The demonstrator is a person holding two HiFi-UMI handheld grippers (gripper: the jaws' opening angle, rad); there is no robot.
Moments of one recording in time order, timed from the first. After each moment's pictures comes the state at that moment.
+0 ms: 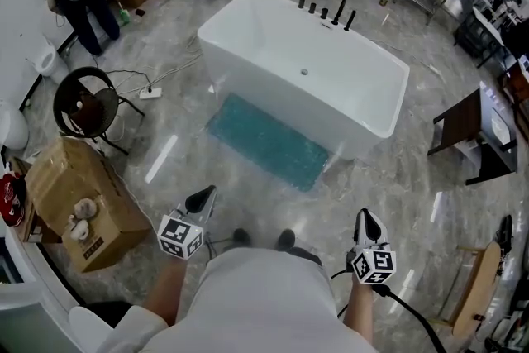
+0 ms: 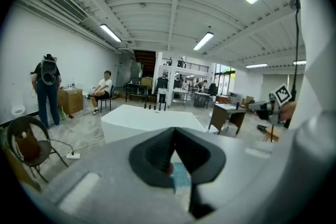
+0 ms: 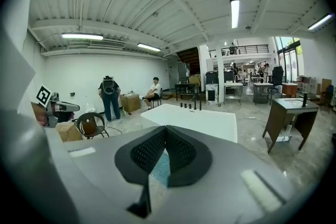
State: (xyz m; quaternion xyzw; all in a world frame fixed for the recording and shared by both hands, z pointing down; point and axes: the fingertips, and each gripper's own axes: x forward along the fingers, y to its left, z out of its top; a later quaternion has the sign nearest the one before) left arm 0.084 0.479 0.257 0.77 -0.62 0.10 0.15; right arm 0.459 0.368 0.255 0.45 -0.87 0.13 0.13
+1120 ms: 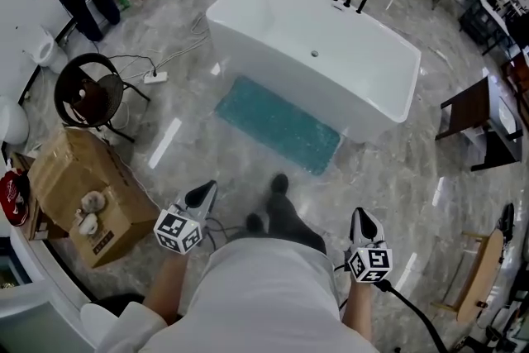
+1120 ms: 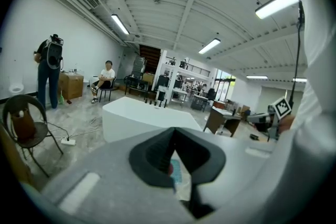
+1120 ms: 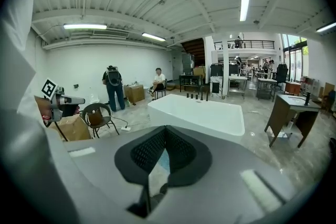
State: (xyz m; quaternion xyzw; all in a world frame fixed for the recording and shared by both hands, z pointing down) left arm 0.003 0.523 0.290 0.77 -0.60 0.05 0.20; right arm 0.371 0.430 0.297 0.43 -0.87 0.15 0.19
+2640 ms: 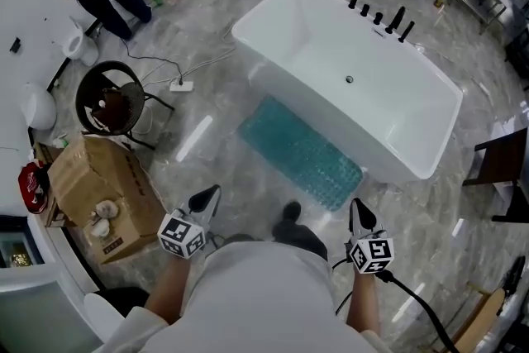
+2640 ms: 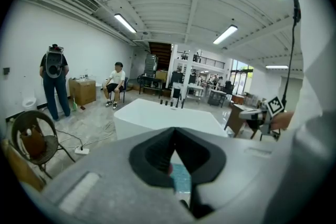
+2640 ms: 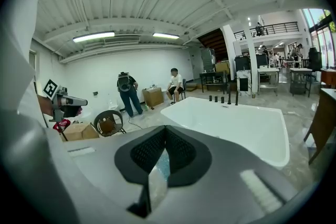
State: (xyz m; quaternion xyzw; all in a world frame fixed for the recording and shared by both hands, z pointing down) left arm -0.061 0.282 0.278 0.71 -0.66 0.10 0.21; right arm 0.248 0.116 0.324 0.30 -0.93 0.17 0.16
